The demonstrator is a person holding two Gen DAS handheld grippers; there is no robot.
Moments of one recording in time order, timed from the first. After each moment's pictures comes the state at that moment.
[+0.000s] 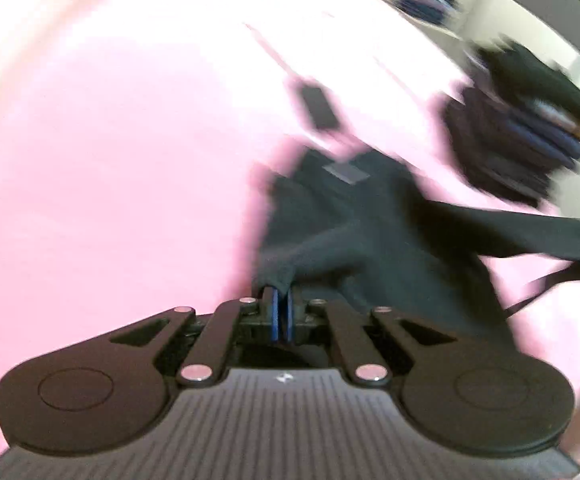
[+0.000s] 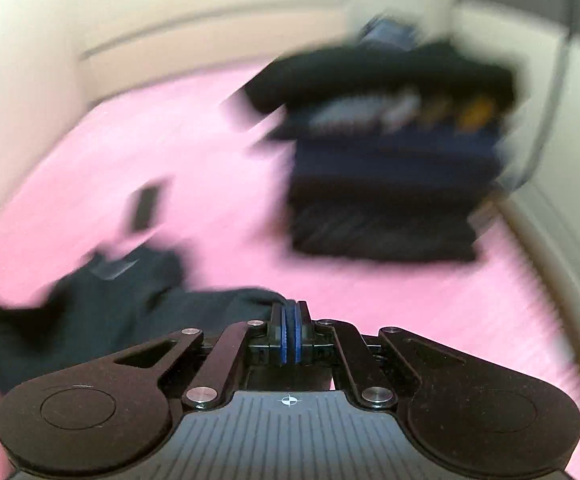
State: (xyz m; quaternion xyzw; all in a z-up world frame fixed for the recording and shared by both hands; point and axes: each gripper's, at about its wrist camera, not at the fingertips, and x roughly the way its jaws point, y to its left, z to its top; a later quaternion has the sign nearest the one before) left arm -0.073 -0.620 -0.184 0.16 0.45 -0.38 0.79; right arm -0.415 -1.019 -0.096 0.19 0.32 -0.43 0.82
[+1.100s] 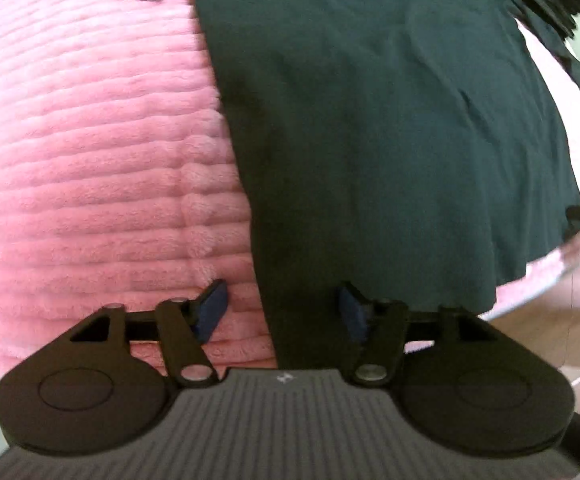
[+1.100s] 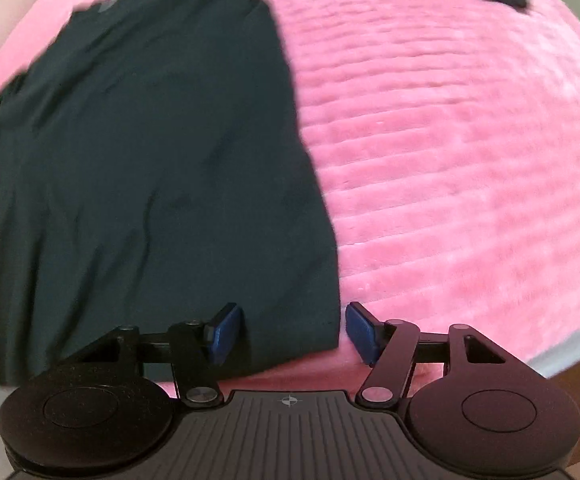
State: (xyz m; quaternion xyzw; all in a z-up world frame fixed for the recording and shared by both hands) left arm -0.284 -0.480 -0.389 0.20 0.64 -0.37 0.65; right arm -0.490 -0.823 -0.296 0.37 0.51 -0.33 0.70
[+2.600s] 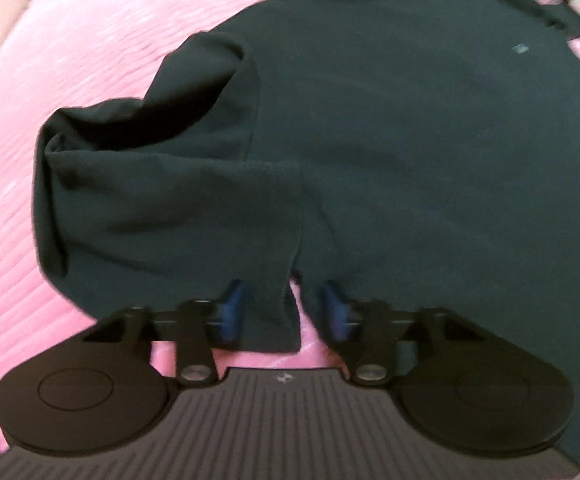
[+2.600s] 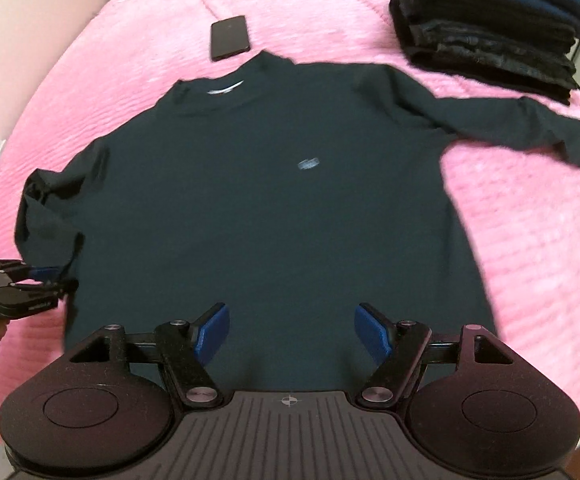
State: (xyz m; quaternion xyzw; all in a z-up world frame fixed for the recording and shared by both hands) left arm -0.097 -0.586 -0.402 0.37 0.44 -0.44 0.69; right arm -0.279 -0.778 -0.178 0.30 0.48 -0.32 0.76
